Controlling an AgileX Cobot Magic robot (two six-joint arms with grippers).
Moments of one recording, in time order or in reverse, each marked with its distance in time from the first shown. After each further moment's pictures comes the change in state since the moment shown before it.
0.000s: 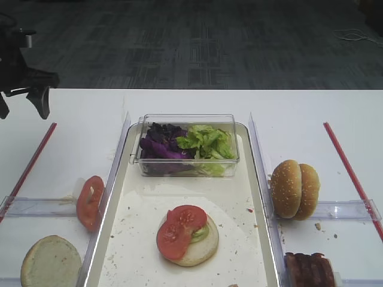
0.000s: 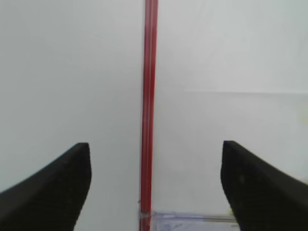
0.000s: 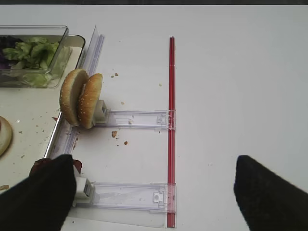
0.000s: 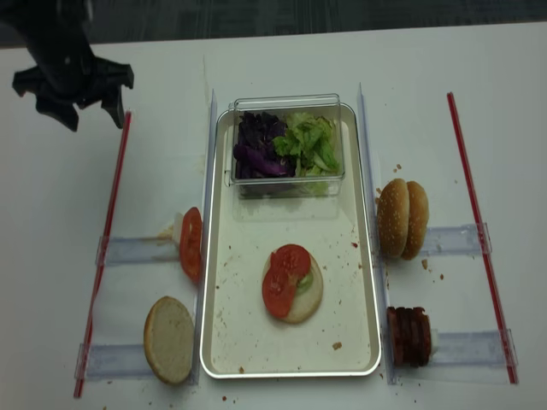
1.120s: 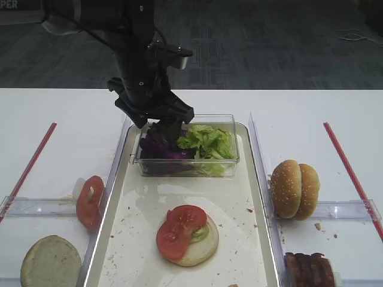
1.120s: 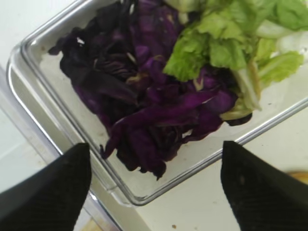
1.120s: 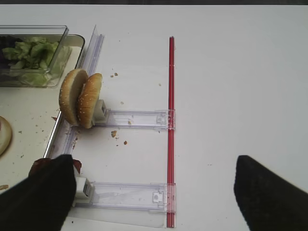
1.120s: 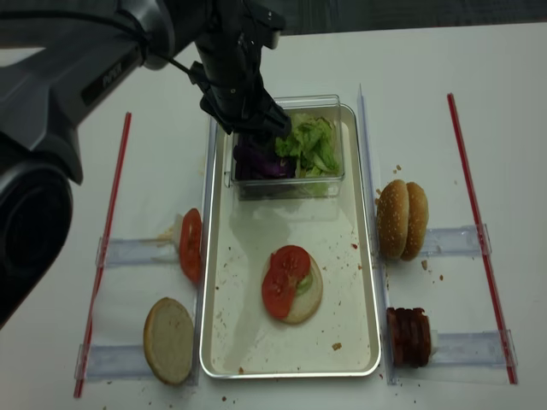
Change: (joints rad) left arm -0.533 0.060 -0.086 -0.042 -0.050 0.108; right arm 0.000 0.000 0.000 0.000 0.000 -0.002
